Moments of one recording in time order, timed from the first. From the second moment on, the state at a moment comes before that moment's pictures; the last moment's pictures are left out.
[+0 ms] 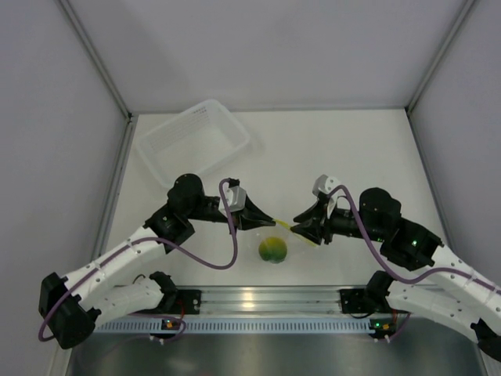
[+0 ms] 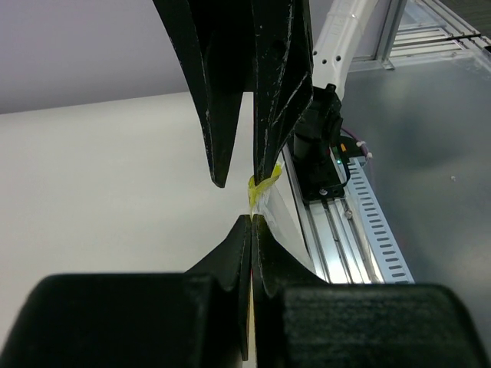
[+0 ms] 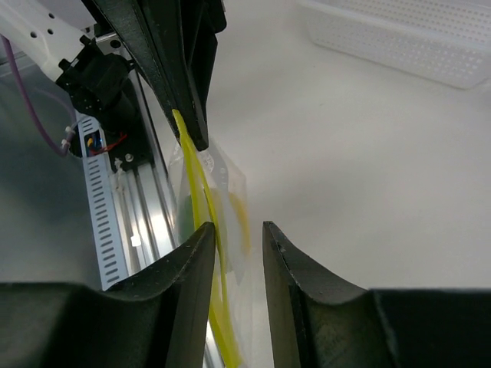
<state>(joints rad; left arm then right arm) -0.77 0.98 0.77 0.19 0.92 0.08 0.89 0.69 0.84 -0.41 -0.34 0.03</state>
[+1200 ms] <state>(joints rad) -0.74 1.08 0.88 0.18 0.63 -0.15 0.89 0.85 0.87 -0.39 -0.10 0.13</state>
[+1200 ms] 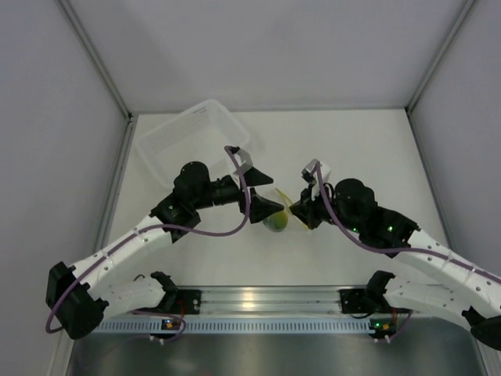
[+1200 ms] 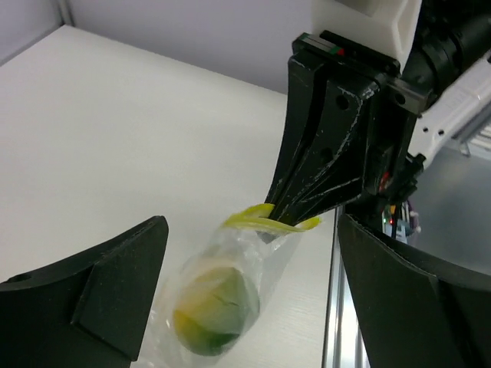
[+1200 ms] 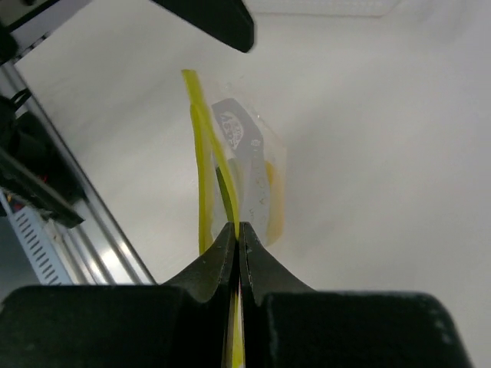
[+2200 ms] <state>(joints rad) -0.88 1.31 0.85 0.20 -0.02 -0.69 0.90 1.14 0.90 -0.36 0.44 0.54</state>
